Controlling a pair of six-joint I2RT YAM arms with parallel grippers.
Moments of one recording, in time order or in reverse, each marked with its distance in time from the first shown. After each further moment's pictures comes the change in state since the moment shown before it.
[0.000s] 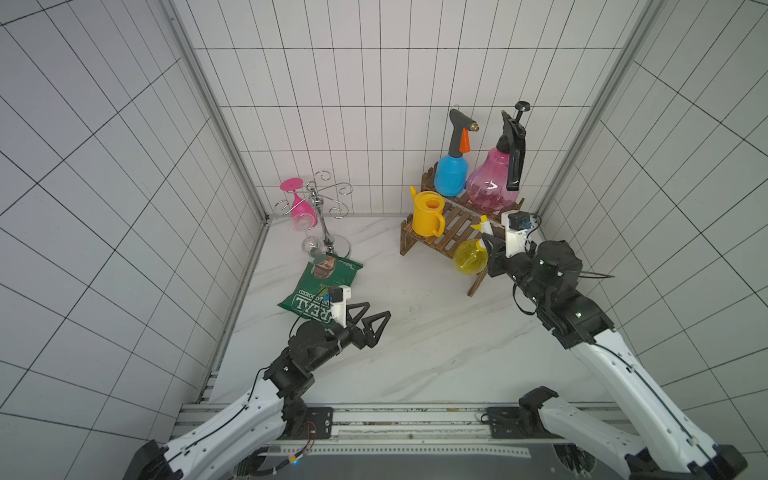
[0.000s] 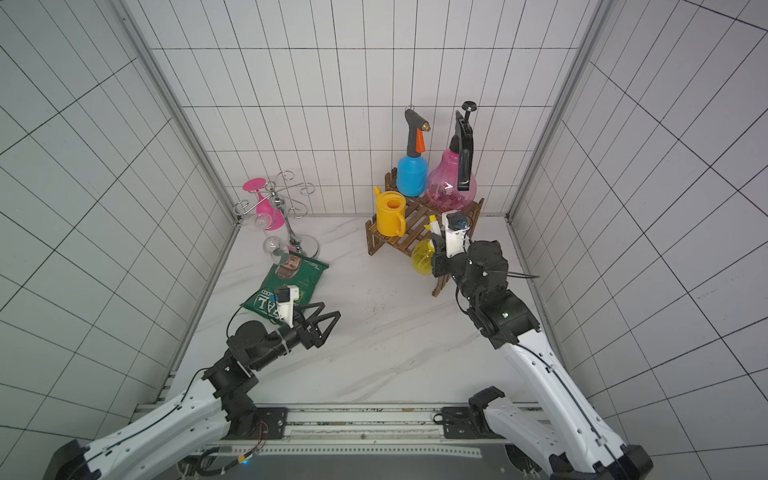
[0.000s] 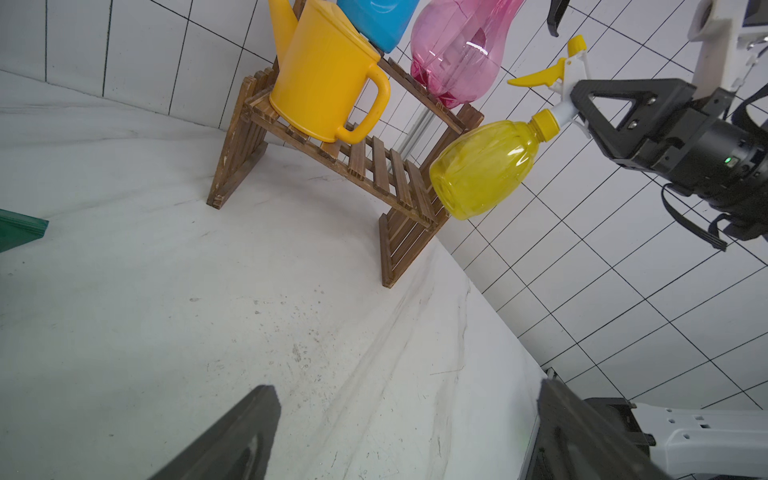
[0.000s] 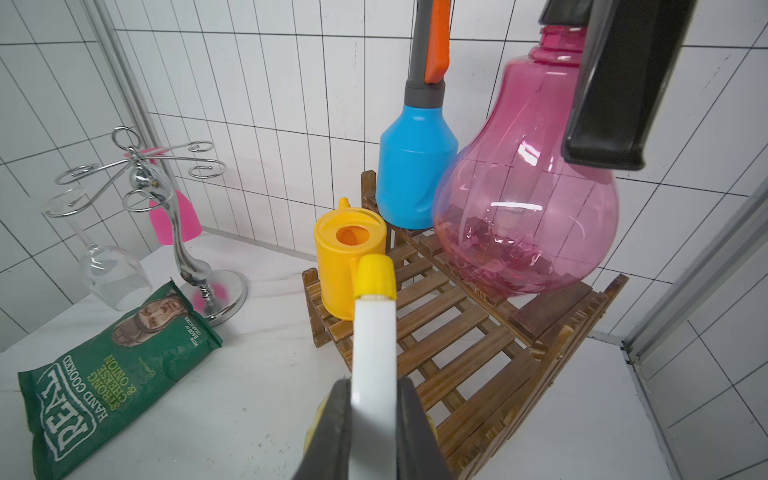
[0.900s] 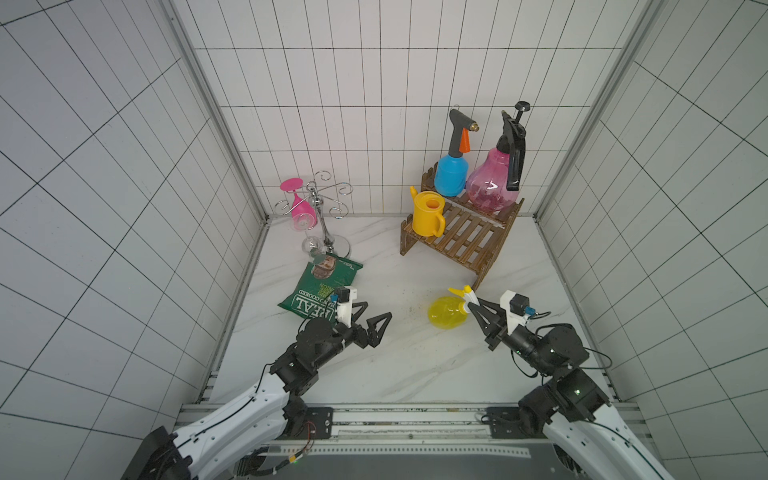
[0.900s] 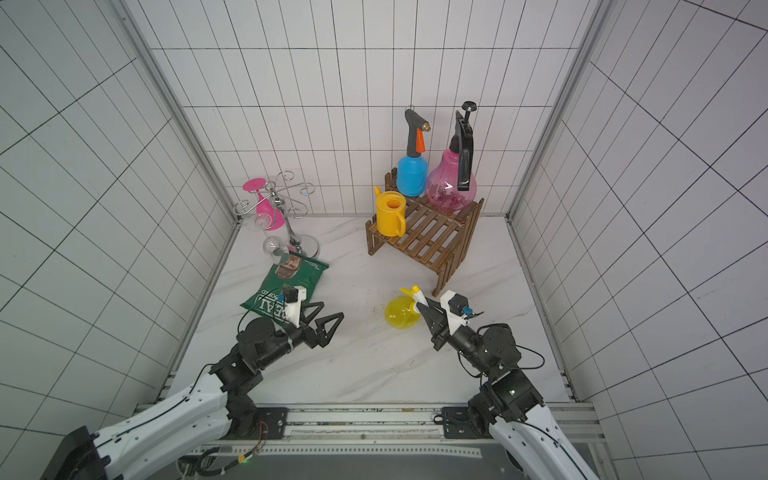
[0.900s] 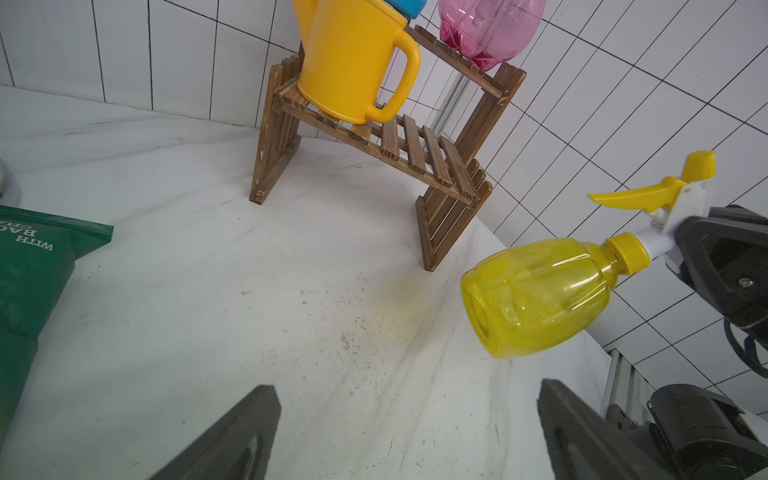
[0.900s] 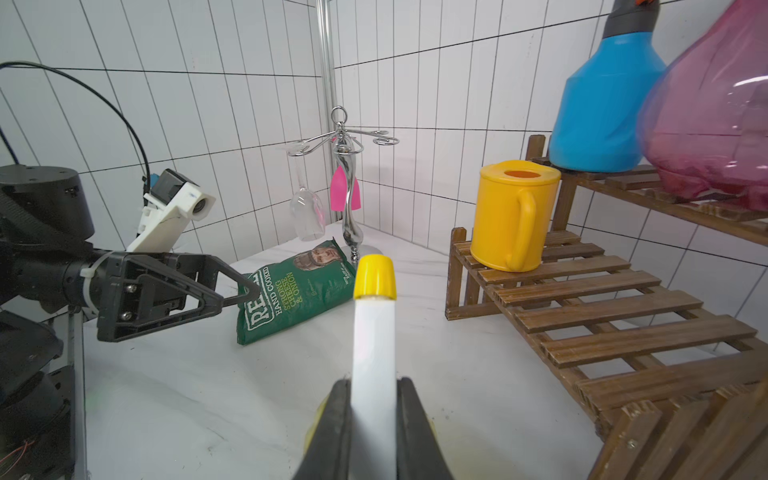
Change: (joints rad) left arm 0.000 0.087 0.000 -0.003 -0.051 0.118; right arm 0.113 -0.651 -0.704 0.254 -0.316 0.063
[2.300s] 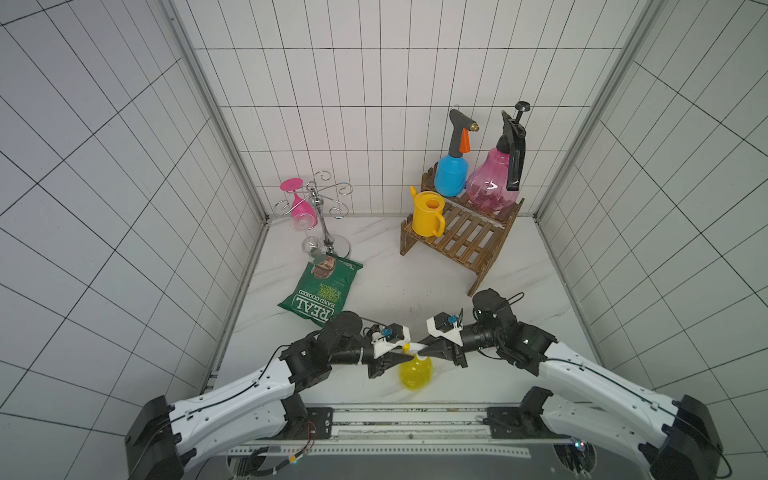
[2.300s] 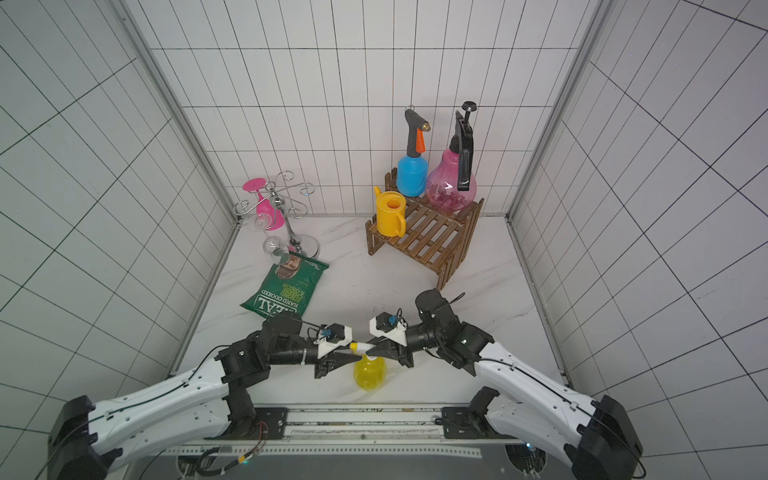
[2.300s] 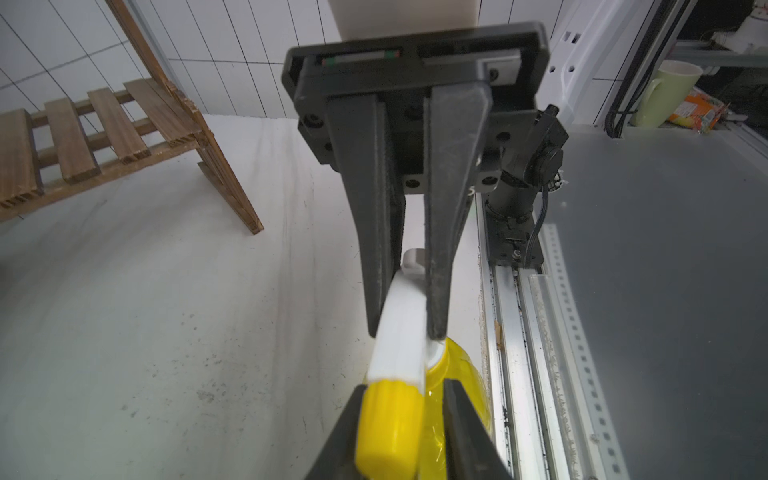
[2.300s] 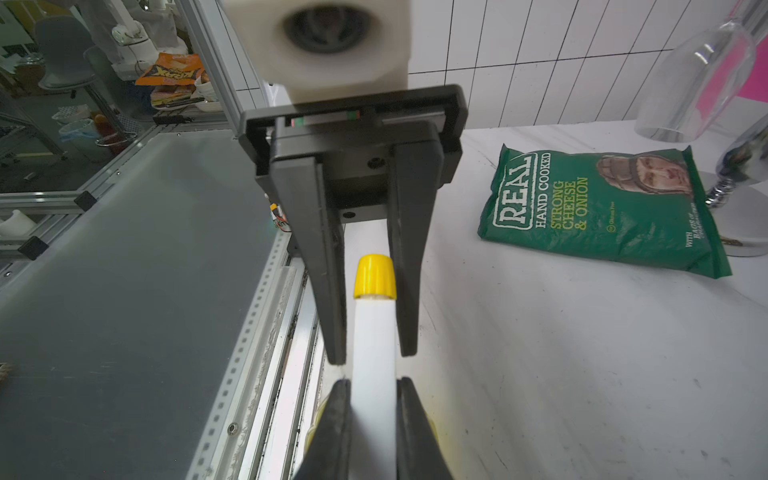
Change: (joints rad) left arm -0.245 0.126 0.263 -0.376 0.336 0.705; right arm 0.250 0.606 0.227 -0.156 -0.580 -0.388
